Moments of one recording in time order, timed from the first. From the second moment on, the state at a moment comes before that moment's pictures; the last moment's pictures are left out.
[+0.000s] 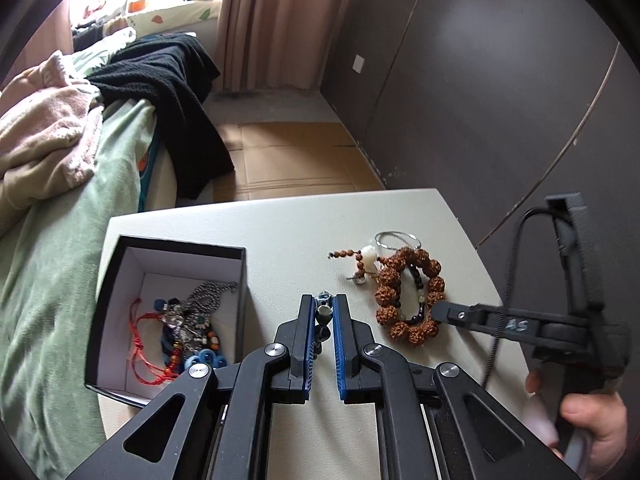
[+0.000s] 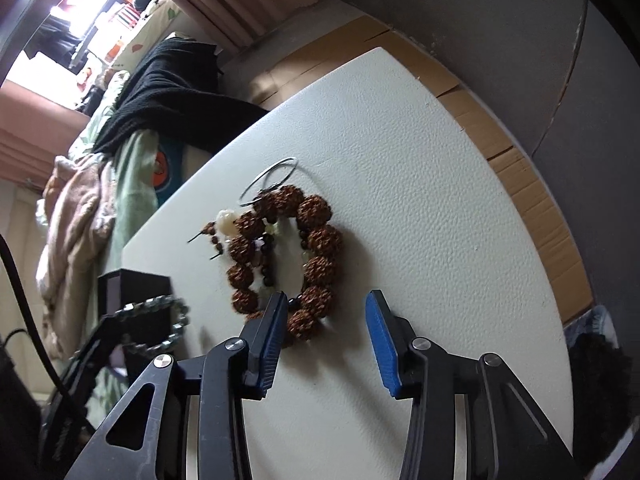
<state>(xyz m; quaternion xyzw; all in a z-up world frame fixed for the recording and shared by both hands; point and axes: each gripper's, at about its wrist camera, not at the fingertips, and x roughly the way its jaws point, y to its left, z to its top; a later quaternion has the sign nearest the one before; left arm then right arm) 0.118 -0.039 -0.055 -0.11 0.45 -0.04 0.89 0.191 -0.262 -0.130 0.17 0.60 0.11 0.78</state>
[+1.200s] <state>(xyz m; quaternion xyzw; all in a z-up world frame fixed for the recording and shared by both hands) 0.079 0.052 -0.010 -0.20 0.36 0.06 0.91 0.168 -0.243 -0.051 0.25 0.48 0.25 0.80</state>
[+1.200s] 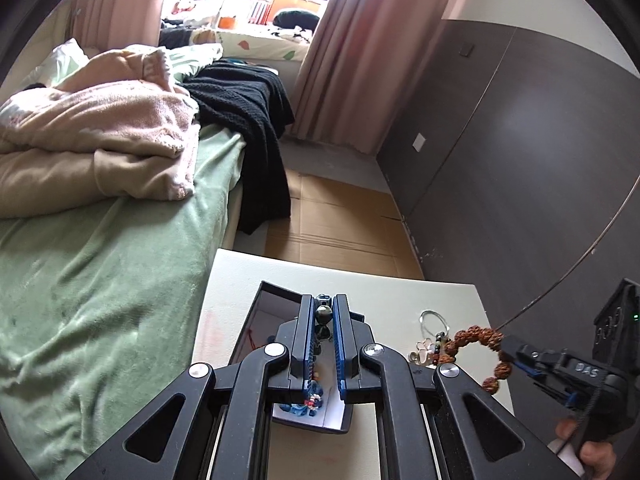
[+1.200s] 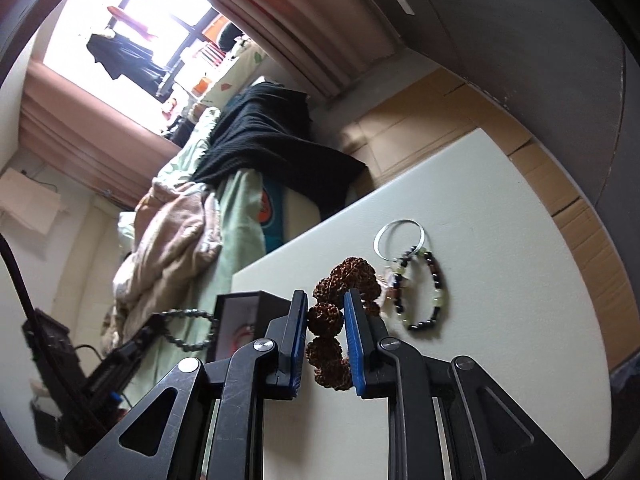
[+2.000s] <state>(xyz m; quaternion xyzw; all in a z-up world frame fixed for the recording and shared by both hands) 0.070 0.084 -0.009 -0.24 0.35 0.09 0.90 0.138 -0.175 -0.002 0.28 0.38 0.41 0.78</state>
